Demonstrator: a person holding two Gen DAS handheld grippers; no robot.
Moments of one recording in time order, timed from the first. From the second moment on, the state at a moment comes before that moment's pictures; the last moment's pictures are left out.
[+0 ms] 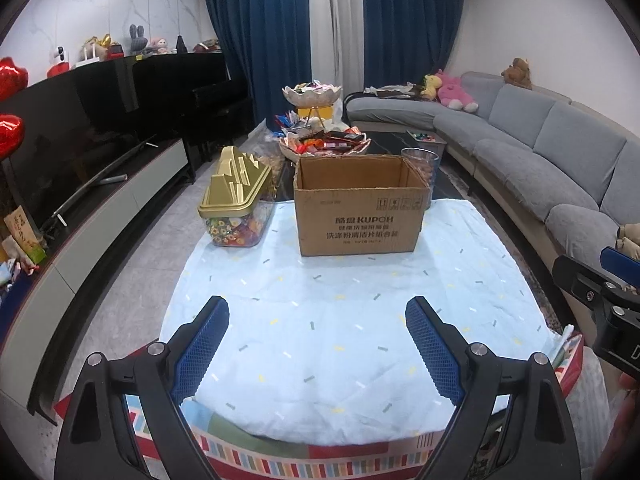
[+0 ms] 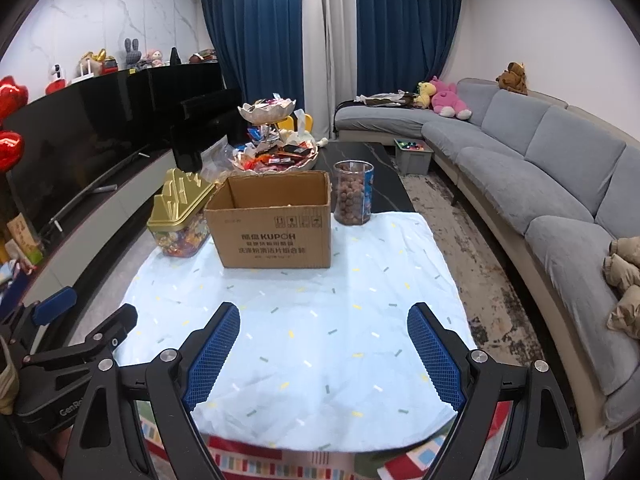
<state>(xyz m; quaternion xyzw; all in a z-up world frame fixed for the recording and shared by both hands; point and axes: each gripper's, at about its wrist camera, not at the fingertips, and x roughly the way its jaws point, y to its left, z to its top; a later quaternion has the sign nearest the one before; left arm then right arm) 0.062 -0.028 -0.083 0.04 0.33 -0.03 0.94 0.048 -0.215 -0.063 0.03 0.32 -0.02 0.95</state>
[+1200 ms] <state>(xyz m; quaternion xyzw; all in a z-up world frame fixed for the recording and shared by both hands) 0.038 -0.022 -0.078 0.05 0.31 -0.03 0.95 0.026 -0.210 -0.059 0.01 0.31 -0.02 0.95</state>
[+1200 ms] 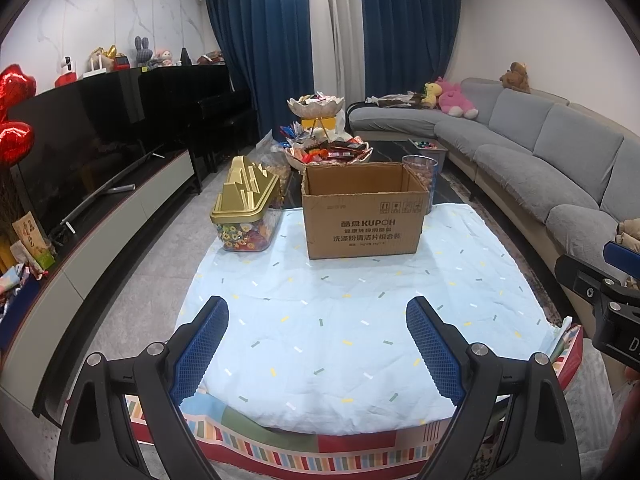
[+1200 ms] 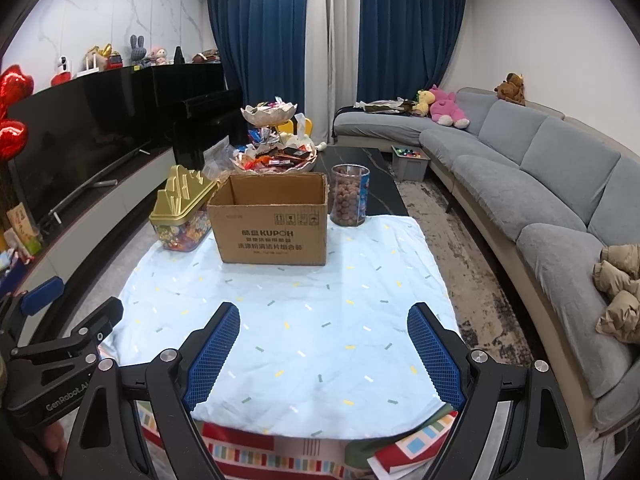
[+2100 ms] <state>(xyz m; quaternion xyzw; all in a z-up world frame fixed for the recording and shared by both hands) 0.038 -0.023 -0.073 0.04 0.30 -0.03 0.95 0.025 -0.211 -0.059 0.01 0.31 -0.02 0.95</state>
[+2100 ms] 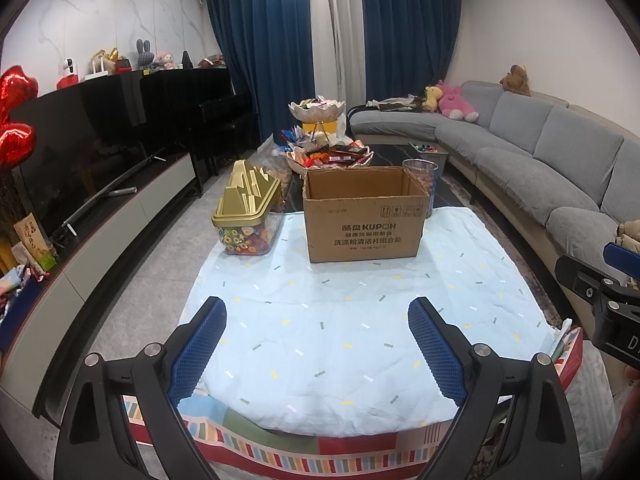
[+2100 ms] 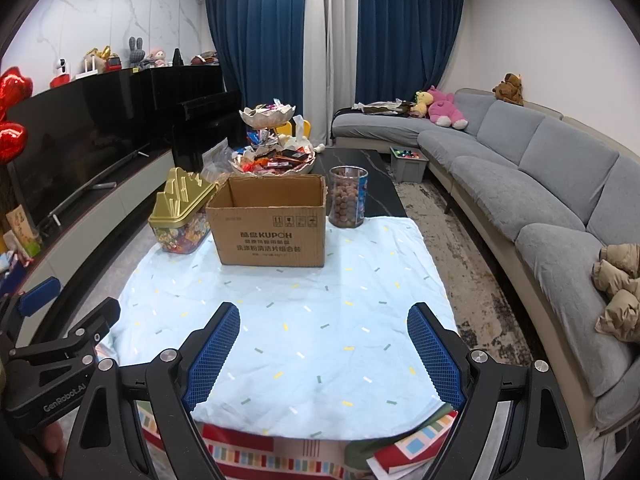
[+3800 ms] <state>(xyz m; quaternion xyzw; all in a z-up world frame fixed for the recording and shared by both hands) 0.038 -0.027 -0.070 0.04 0.30 -0.04 0.95 0.026 -0.214 -0.057 0.01 0.31 -0.02 0.95</state>
